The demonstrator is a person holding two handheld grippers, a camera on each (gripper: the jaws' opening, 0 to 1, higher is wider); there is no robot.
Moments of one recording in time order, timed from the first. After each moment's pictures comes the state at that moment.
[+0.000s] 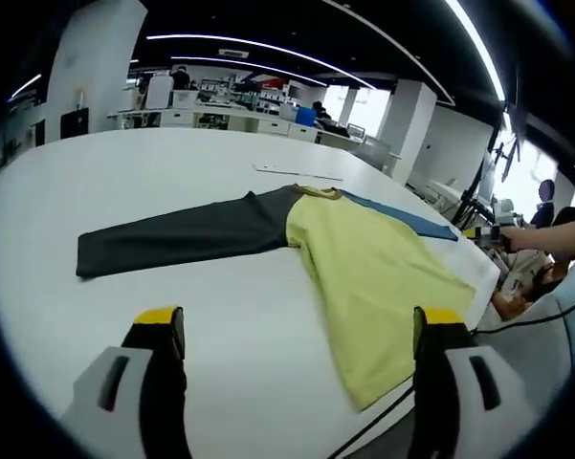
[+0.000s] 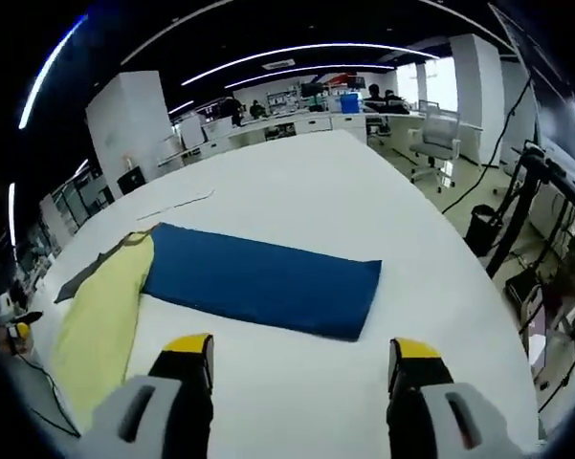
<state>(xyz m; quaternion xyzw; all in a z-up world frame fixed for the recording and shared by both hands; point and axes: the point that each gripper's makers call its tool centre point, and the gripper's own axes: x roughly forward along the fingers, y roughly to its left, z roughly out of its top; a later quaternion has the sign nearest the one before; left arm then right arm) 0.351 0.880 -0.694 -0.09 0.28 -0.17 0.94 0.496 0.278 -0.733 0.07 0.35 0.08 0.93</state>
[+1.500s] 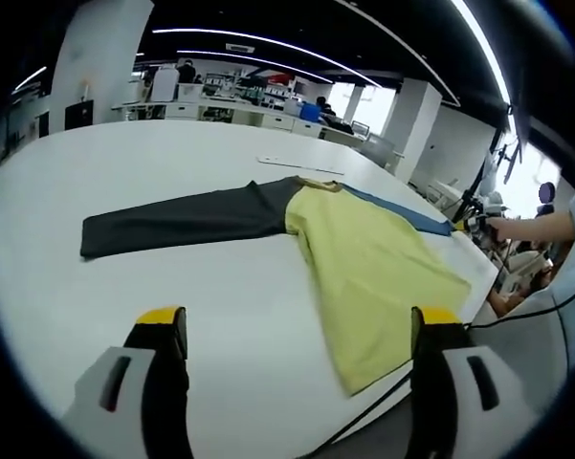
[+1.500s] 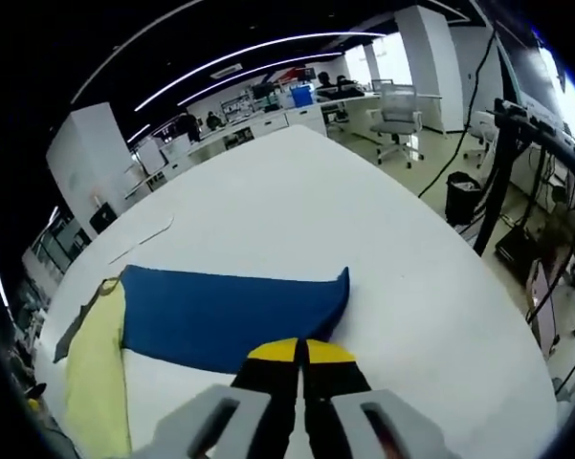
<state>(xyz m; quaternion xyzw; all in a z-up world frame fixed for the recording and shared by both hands) 0.338 0.877 -0.701 -0.10 0.29 -0.17 0.94 0.522 0.286 -0.718 0.13 0.36 0.03 0.92</state>
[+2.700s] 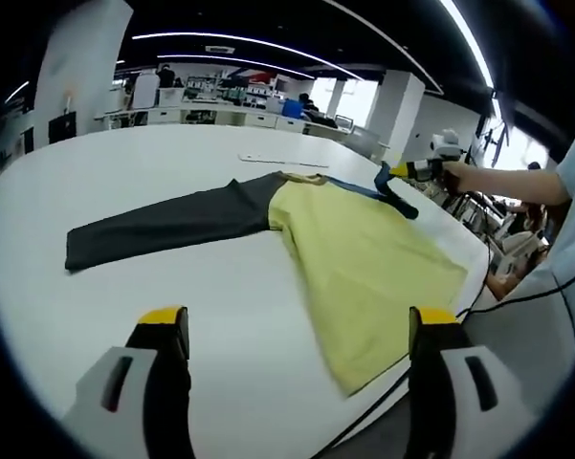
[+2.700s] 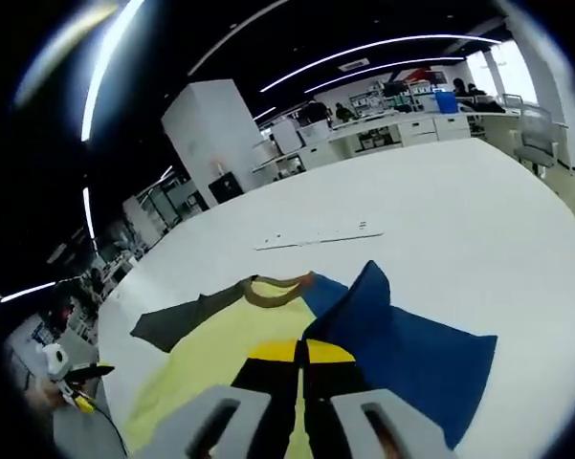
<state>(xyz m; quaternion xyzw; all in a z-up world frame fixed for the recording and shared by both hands) 0.338 0.864 -0.712 -0.06 0.29 -0.21 0.93 0.595 0.566 -0.679 0.11 0.32 0.32 0.88</state>
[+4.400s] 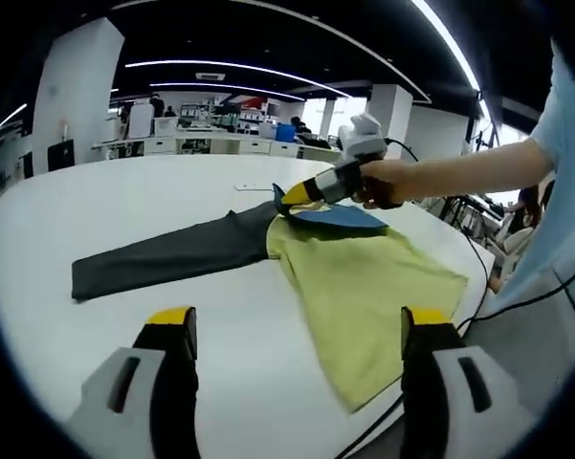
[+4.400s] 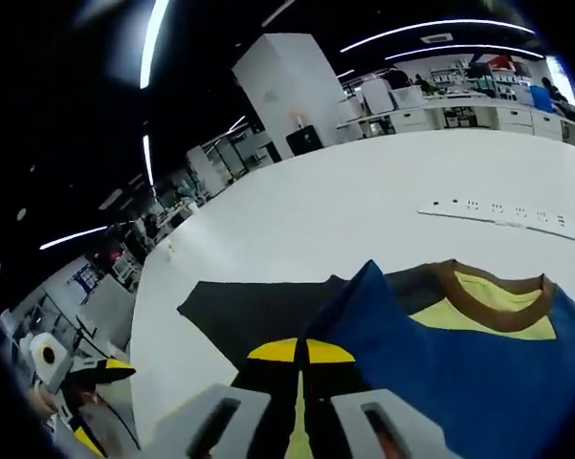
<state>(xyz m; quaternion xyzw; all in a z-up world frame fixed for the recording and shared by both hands) 0.349 0.867 -0.689 -0.05 0.22 -0.21 0.95 0.559 0.813 -0.710 0.07 0.36 0.47 0.80</state>
